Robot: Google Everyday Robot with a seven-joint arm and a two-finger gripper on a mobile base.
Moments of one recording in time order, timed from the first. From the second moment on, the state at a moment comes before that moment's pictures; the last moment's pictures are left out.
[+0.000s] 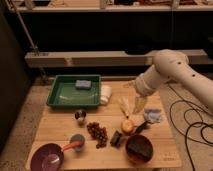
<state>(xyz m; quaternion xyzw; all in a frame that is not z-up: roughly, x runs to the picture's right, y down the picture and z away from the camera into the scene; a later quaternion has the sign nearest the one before) 0.113 0.028 0.679 -0.26 -0.25 -0.03 0.93</state>
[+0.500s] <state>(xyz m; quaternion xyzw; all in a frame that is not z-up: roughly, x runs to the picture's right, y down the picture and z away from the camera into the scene) 0.067 -0.070 0.737 -0.22 -0.27 -0.04 0.94</state>
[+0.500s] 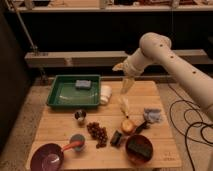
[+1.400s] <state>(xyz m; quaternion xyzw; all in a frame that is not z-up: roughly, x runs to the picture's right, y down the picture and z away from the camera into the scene) -0.094 -0.135 0.811 -0.18 -0.30 -0.09 0.93</state>
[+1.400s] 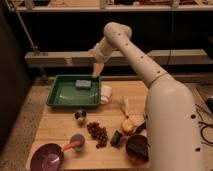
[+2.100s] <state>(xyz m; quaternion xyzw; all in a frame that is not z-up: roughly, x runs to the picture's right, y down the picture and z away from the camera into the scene) -0.110 -0.125 0.818 -0.18 -0.30 -0.08 0.93</state>
